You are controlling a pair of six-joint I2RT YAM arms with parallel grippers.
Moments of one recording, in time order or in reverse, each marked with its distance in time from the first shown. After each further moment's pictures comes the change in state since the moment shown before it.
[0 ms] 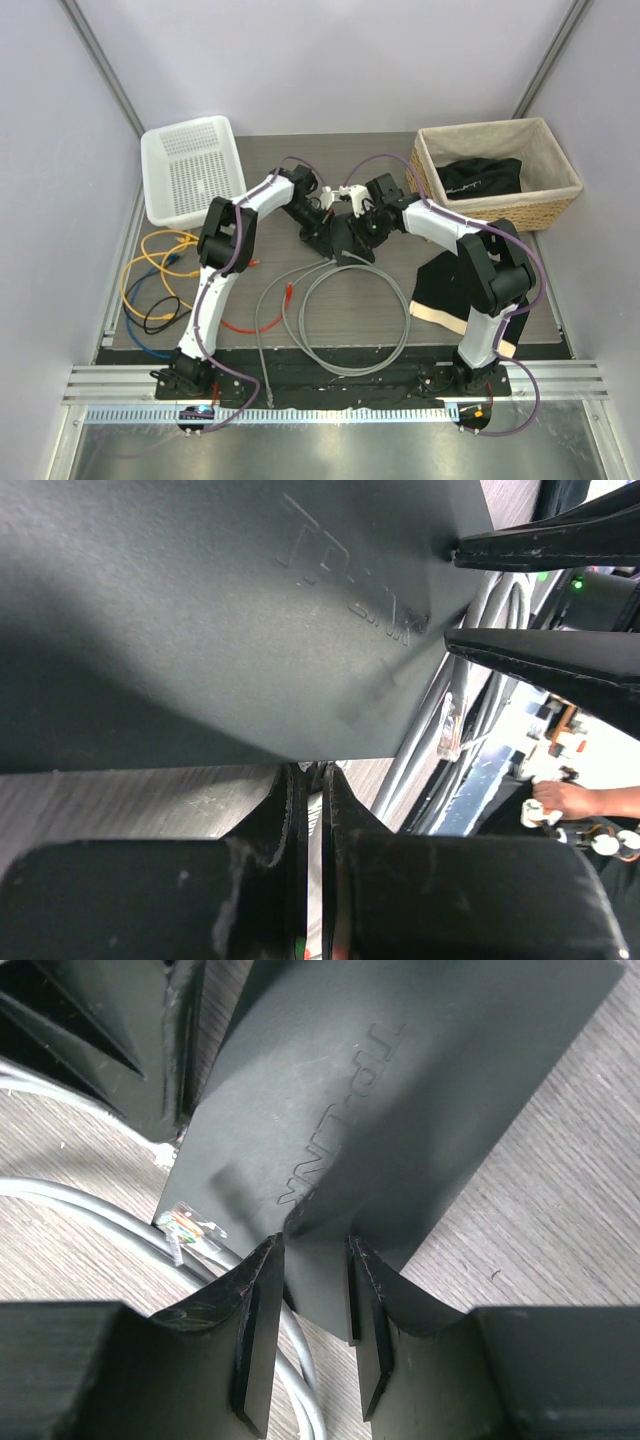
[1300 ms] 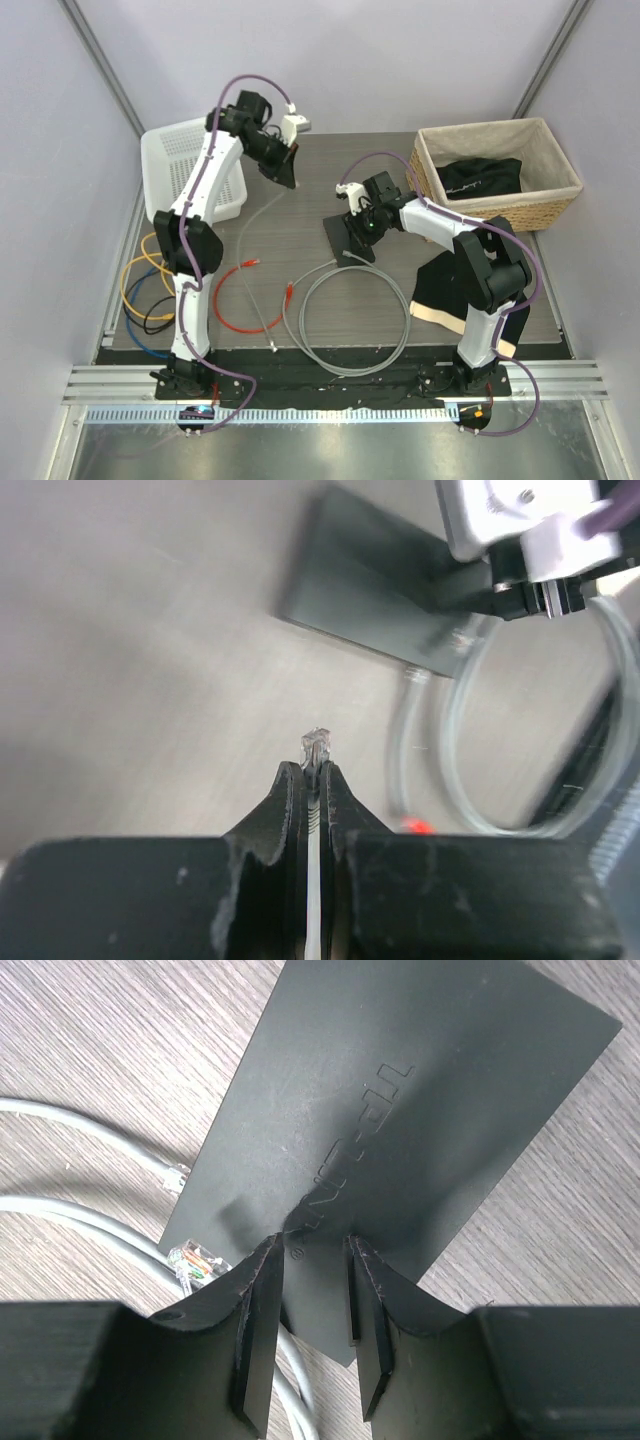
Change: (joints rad) left arm 0.148 -0.205 0.389 -0.256 -0.225 0.313; right arm 0.005 0.024 0.023 0.026 -0.006 -0.011
